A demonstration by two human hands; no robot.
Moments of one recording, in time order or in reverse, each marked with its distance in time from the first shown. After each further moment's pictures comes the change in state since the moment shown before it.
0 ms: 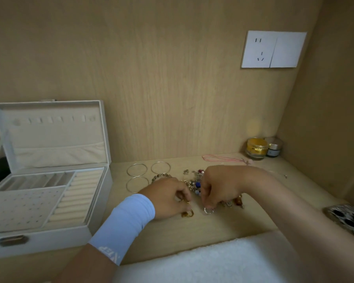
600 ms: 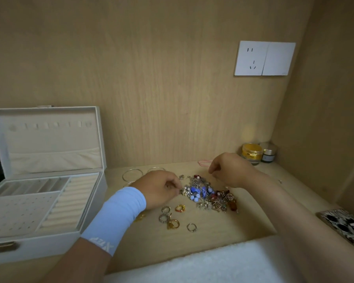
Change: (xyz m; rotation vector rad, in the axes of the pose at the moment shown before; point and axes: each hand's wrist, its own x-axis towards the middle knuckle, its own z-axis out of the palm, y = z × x) left_hand 0.008 0.001 -0.022 -0.124 0.094 -0.100; right_hand 0.026 0.062 -0.002 0.063 0.550 0.225
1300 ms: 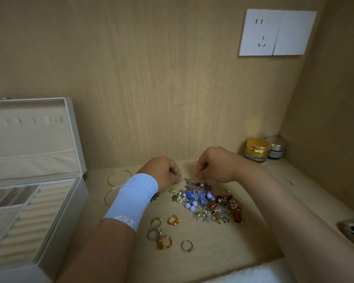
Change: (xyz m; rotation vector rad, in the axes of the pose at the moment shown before) left_hand 0.097 -0.018 0.019 0.034 0.055 -0.136; right_hand 0.049 -0.004 0.009 0.124 -0.200 -0.153
